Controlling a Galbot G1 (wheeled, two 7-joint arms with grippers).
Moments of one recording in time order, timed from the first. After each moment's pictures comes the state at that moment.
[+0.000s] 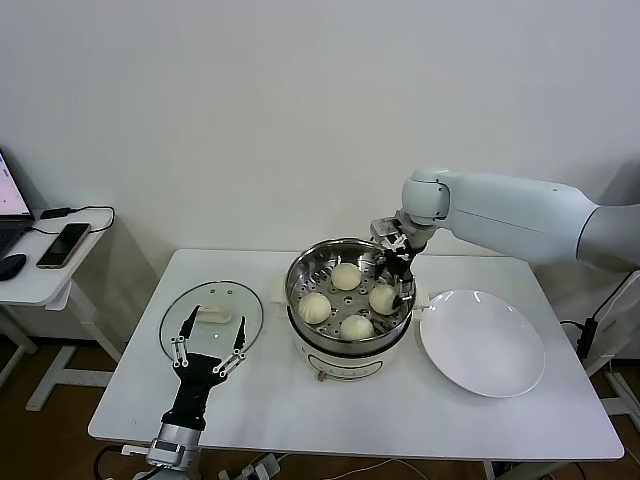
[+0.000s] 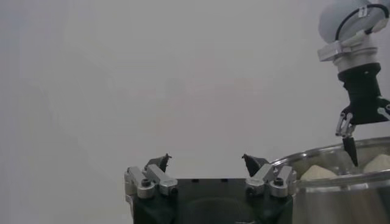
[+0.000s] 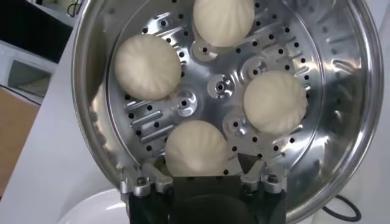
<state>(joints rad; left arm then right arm) 1.54 -1.26 -0.41 -1.97 0.07 -0.34 -0.15 0.63 1.06 -1.49 1.17 0.48 -0.16 -1.11</state>
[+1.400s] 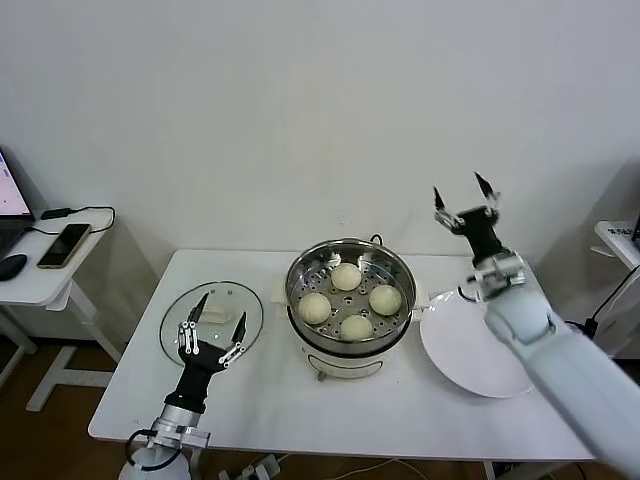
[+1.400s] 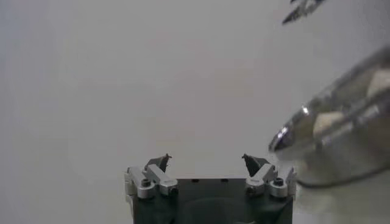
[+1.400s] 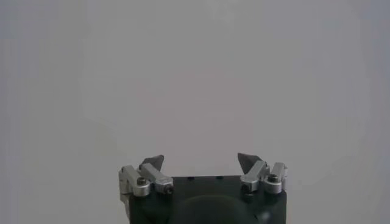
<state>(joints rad) 1.43 -1.24 -0.43 -1.84 0.64 -0.29 -0.24 -0.76 0.80 0.09 1.54 0.44 0.30 0.31</state>
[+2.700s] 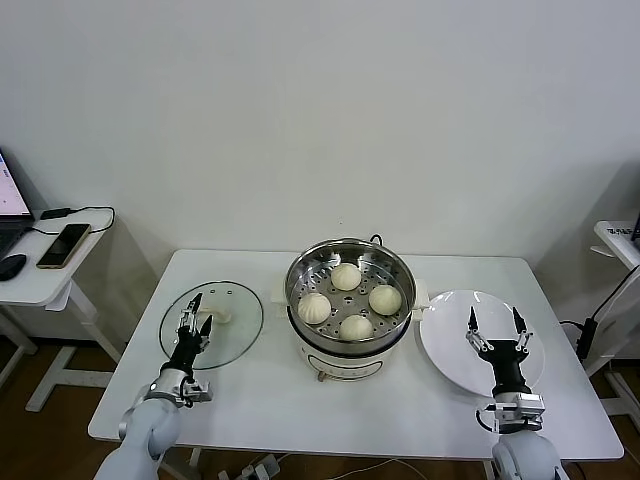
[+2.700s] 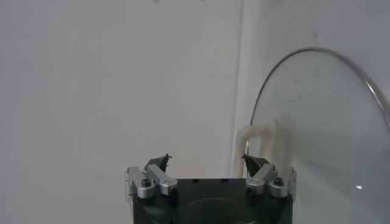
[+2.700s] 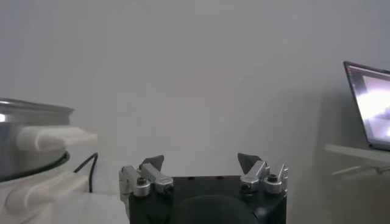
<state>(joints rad) 1.09 -1.23 -0.42 -1.35 1.16 -0.05 -0.22 -1.32 1.12 0.51 1.56 0.26 0.39 0.22</state>
